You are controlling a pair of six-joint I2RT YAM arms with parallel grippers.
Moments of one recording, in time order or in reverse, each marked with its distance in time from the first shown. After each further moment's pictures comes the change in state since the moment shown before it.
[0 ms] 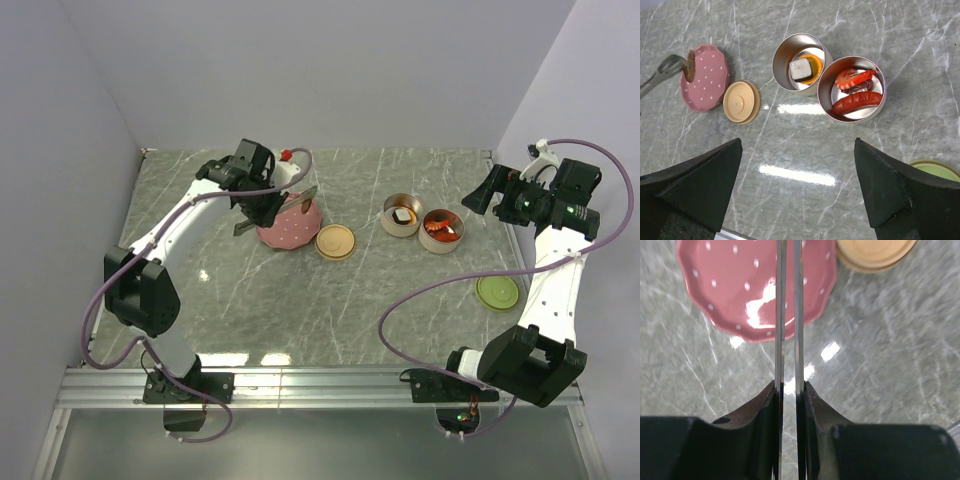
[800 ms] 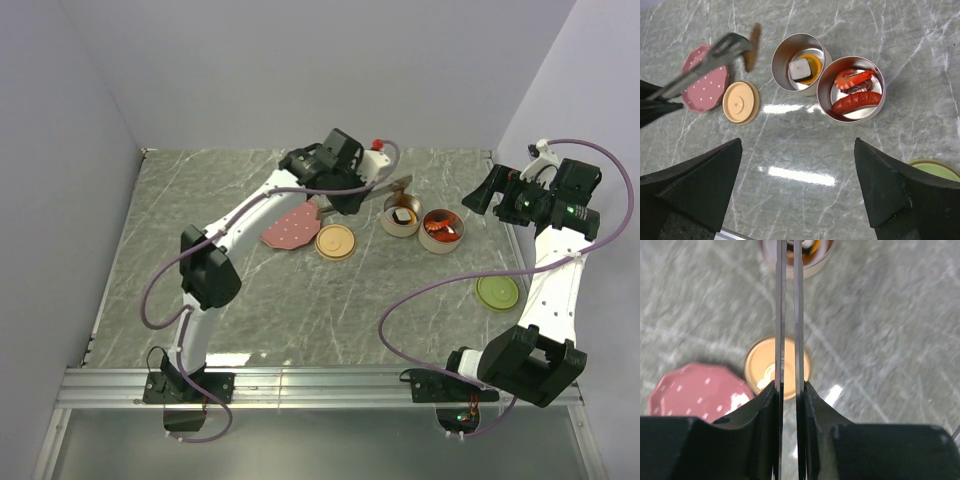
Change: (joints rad) left arm -0.323 0.401 0.623 -0.006 0.045 -0.088; right arm 0.000 0.000 0.000 0.000 0.001 0.001
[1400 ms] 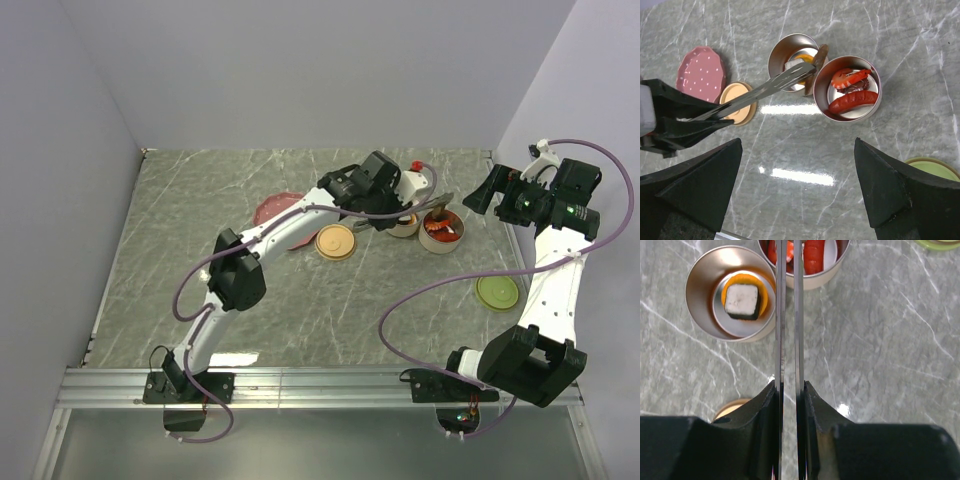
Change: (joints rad) left arm -0.146 0.176 0.102 0.171 0.019 -0.007; right arm -0.001 0.000 0.000 0.001 0.021 0.003
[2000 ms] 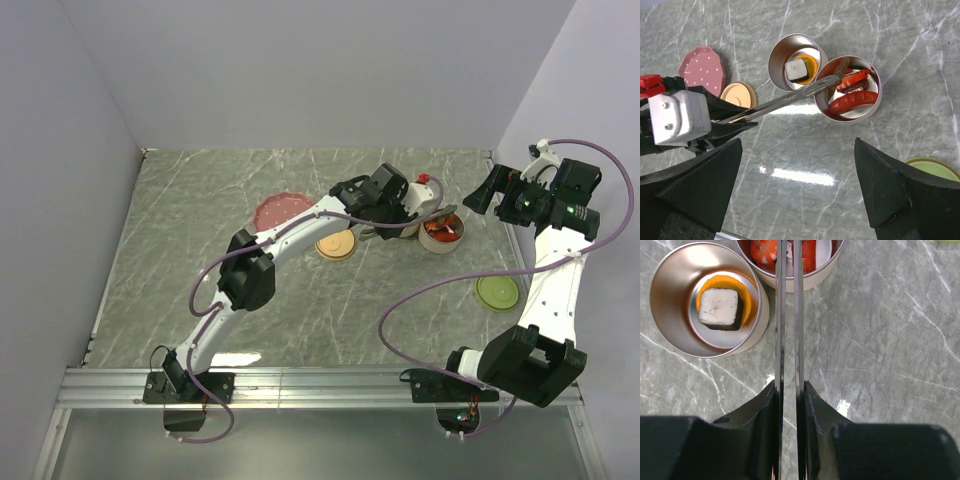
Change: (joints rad) left arm -0.026 0.085 0.005 0.059 -0.002 0.002; right arm -0.003 0.000 0.000 0.000 0.000 0.000
